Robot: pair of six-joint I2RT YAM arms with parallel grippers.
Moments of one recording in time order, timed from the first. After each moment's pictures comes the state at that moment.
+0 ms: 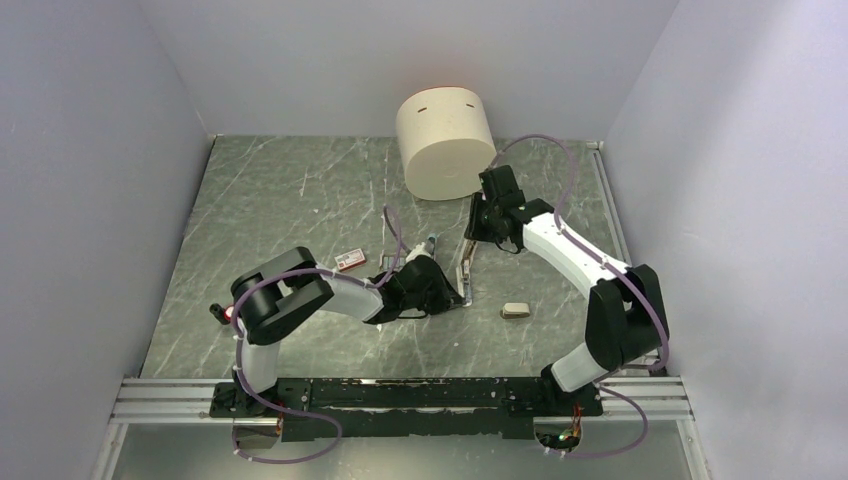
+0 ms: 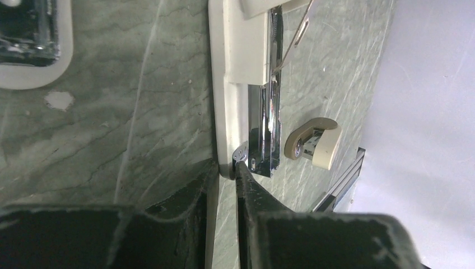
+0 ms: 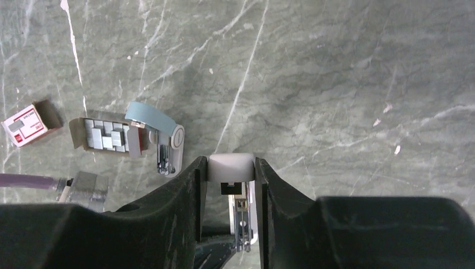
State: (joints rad) left arm -1.04 1.92 0.85 0.45 -0.03 -1.25; right arm 0.42 1.53 1.11 -0.50 0.05 0.46
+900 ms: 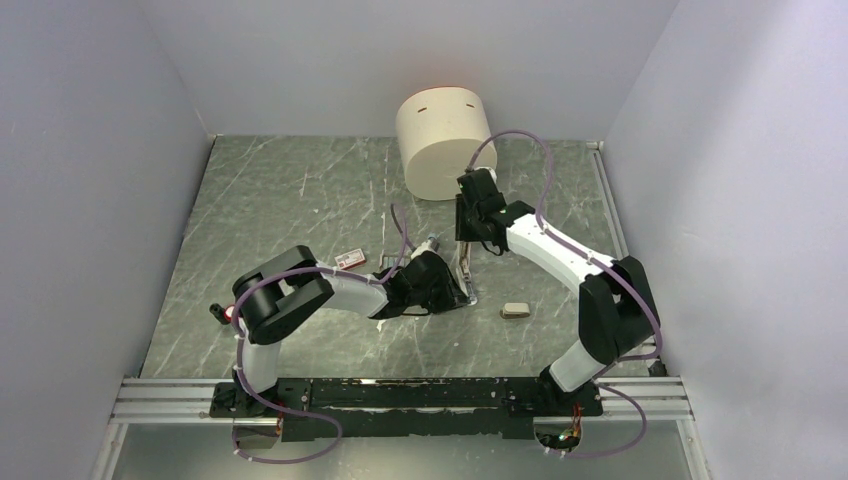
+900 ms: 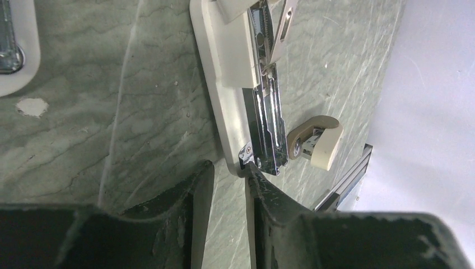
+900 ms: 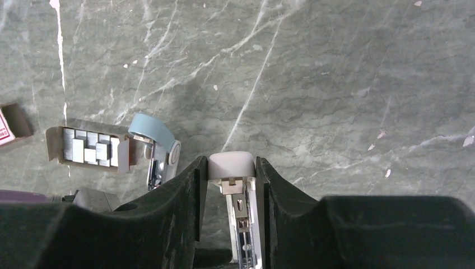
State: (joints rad) left arm -1.04 1.93 0.92 0.35 0.00 -1.23; right arm 0.52 1.59 1.14 -0.44 0.20 0.38
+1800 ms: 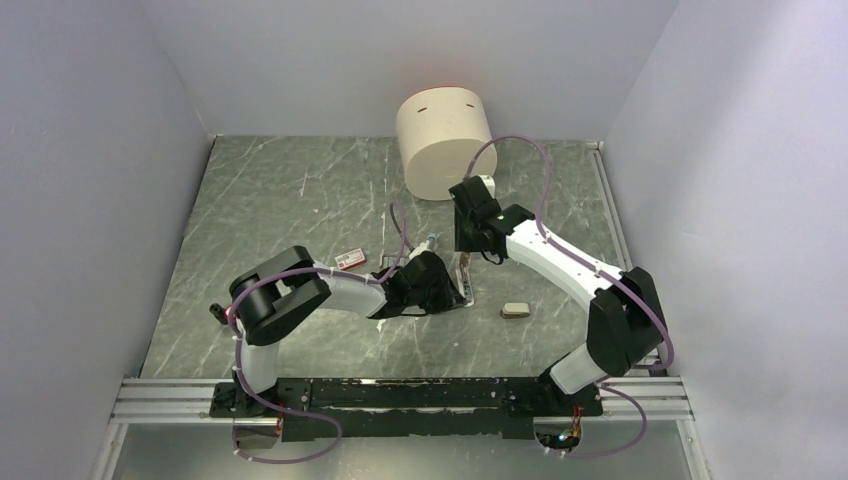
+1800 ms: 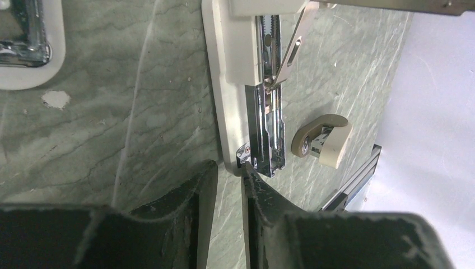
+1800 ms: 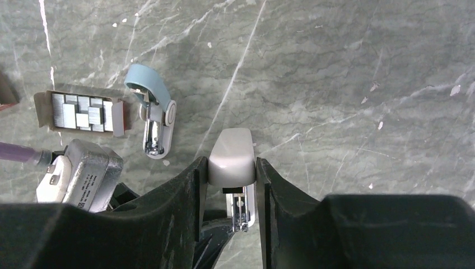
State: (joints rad) left arm -1.04 1.91 0.92 0.31 -0.01 -1.22; right arm 0.60 1.52 1.14 -0.60 0.29 0.45
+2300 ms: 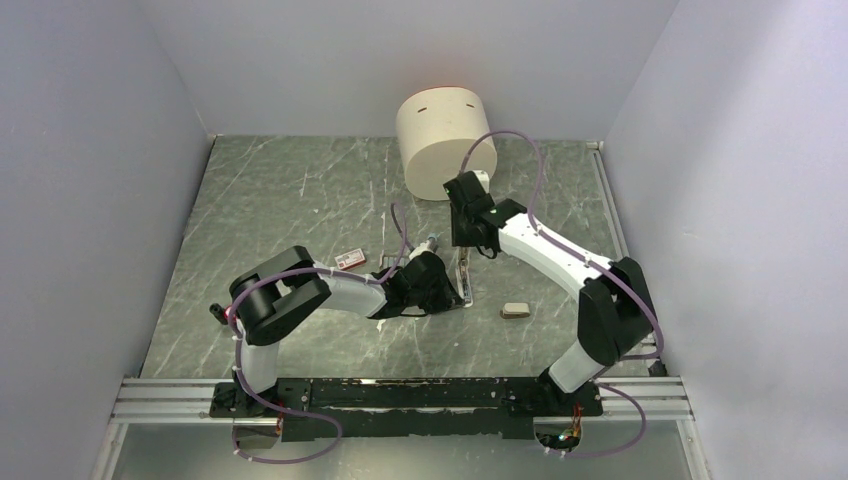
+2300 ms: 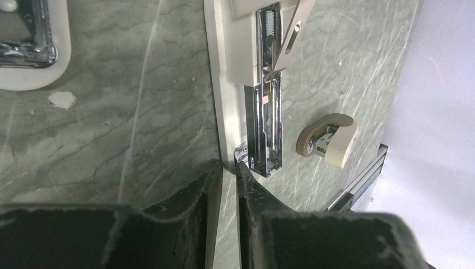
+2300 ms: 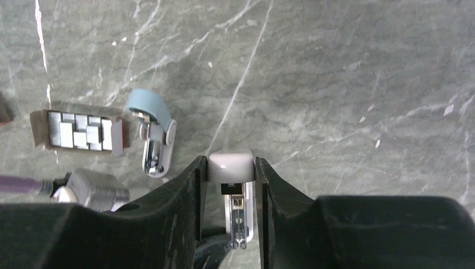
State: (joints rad) left arm -1.04 1.92 0.92 0.31 -0.02 -1.20; right arm 0.60 1.58 1.19 -0.59 0.30 0.43
